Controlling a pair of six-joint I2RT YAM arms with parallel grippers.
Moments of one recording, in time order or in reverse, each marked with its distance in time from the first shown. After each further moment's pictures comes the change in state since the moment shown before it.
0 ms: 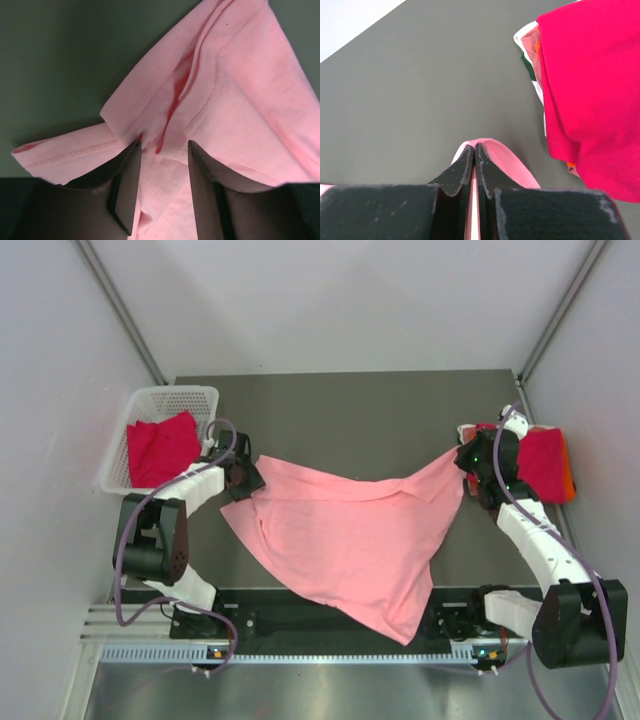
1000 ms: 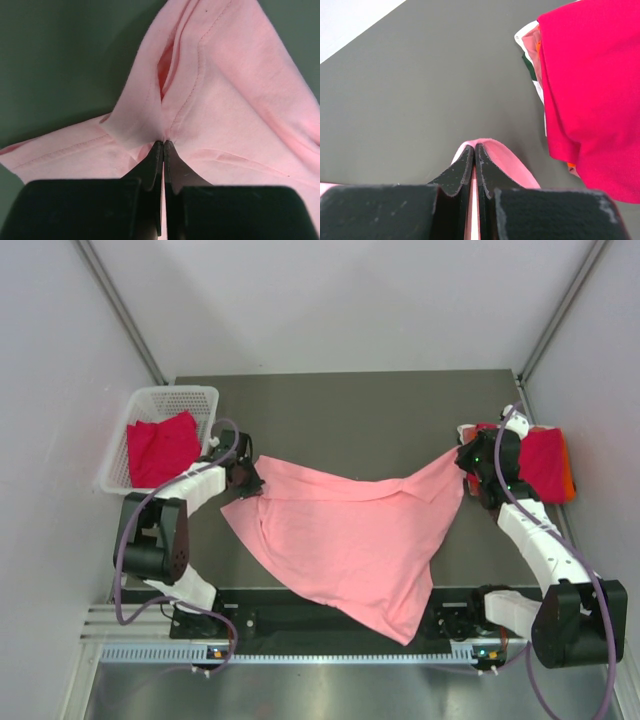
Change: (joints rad) left arm -0.011 0.010 0.002 0.004 0.056 0.025; right arm -0.012 0.000 0.000 0.000 -0.021 0.000
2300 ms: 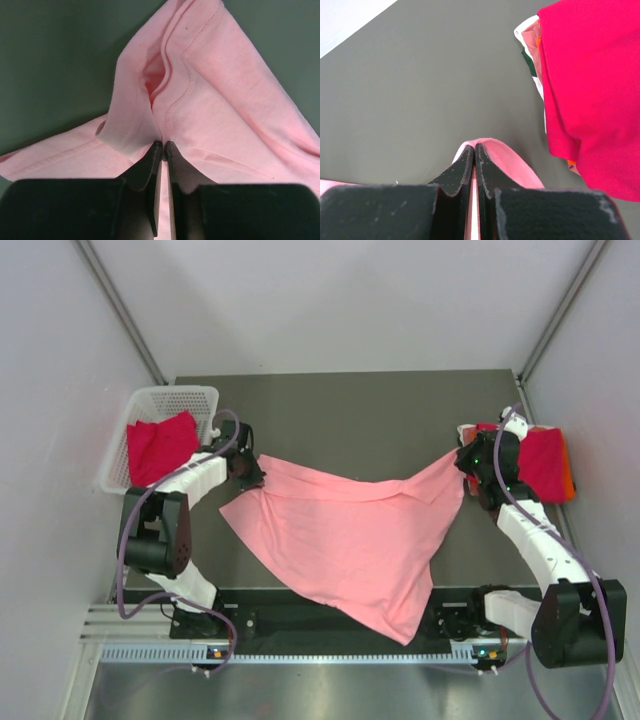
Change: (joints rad) left arm 0.000 0.035 0.098 -0.063 0.004 0.012; right arm -0.002 0.000 -0.014 0.005 -0.008 0.000
